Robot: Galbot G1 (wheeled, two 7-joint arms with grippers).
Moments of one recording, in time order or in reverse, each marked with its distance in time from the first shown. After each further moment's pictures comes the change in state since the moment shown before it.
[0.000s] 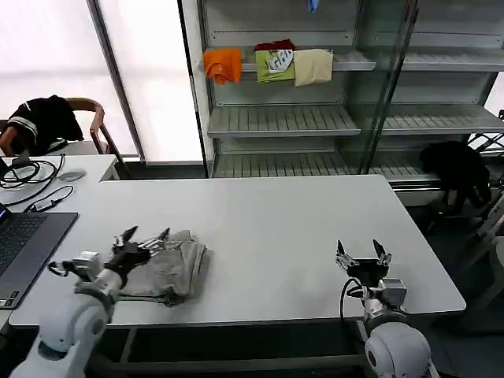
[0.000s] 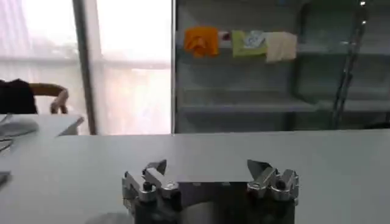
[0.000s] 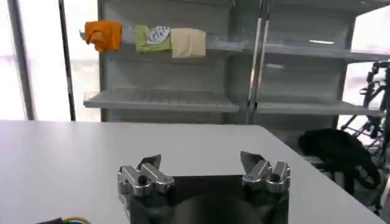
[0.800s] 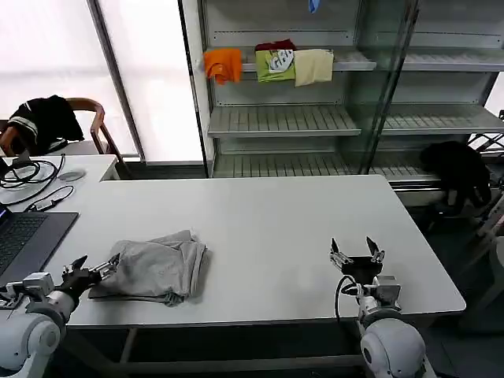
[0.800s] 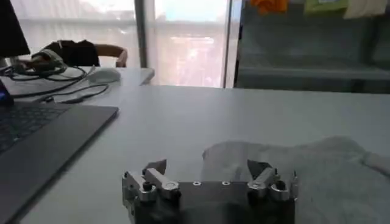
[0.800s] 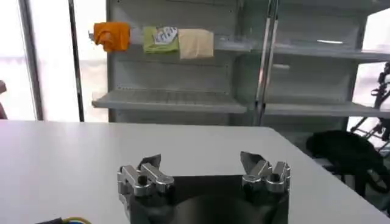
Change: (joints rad) left arm 0.114 0.027 -0.151 0.137 -0.020 -0.007 0.072; right arm 0.004 0.001 -0.020 -0.002 -0.002 -0.003 0.002
